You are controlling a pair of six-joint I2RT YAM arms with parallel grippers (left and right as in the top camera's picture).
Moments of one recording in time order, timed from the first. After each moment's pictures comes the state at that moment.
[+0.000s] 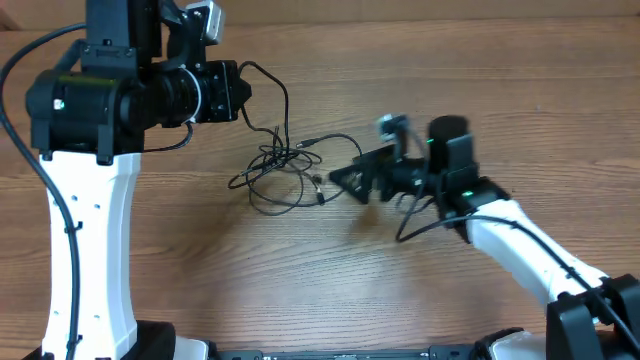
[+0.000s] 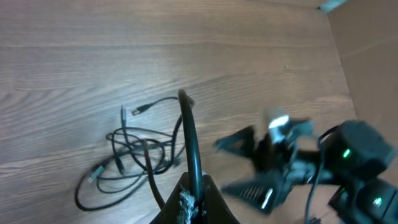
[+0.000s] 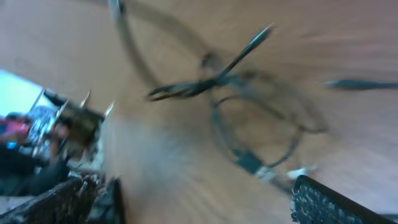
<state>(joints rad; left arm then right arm) -0.12 1.62 2.12 -1.39 0.45 -0.21 0.39 1.49 0.80 0.11 -0.84 0.36</state>
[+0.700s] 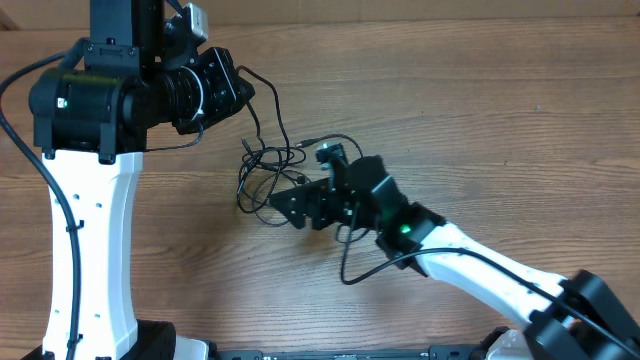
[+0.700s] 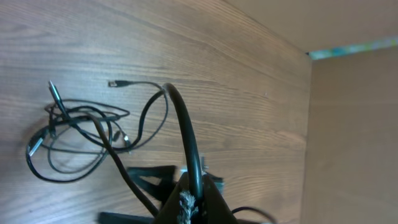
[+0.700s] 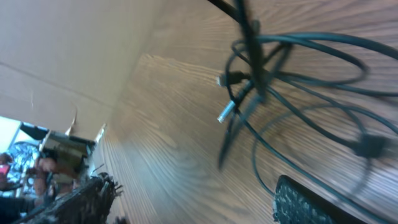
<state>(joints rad) -0.13 1.62 2.12 -1.39 0.45 -0.61 0.76 1.55 0.80 0.32 -0.37 0.72</state>
